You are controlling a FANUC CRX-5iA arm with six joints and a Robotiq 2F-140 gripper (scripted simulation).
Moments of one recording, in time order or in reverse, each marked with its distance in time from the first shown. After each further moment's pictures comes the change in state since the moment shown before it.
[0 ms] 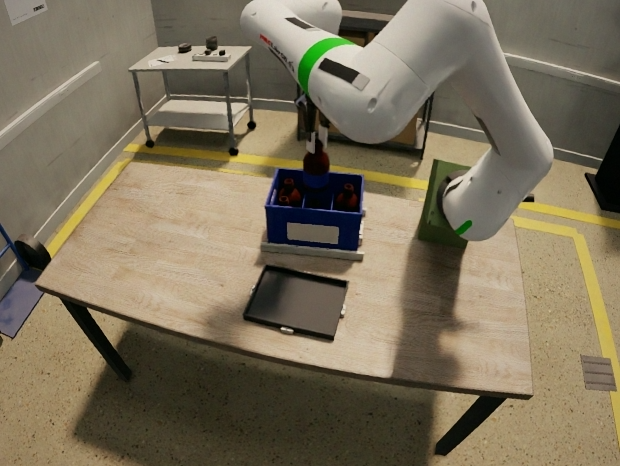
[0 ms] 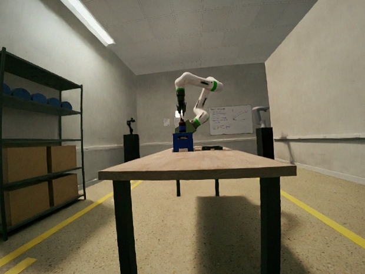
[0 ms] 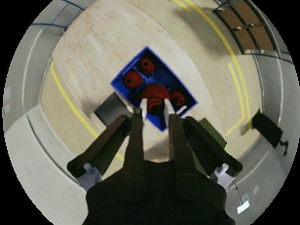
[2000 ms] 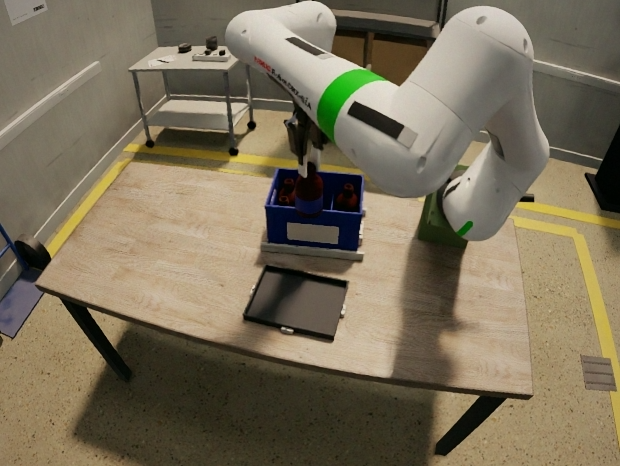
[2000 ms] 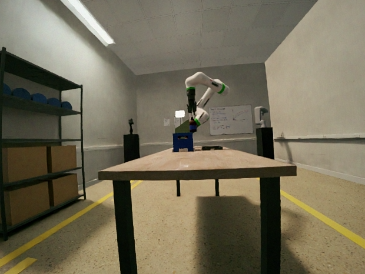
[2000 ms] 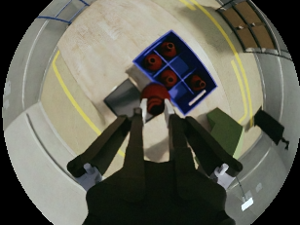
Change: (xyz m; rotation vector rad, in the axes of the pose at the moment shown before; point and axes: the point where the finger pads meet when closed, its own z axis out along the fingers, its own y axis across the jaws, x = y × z) arm -0.073 -0.081 0.000 0.000 0.000 0.000
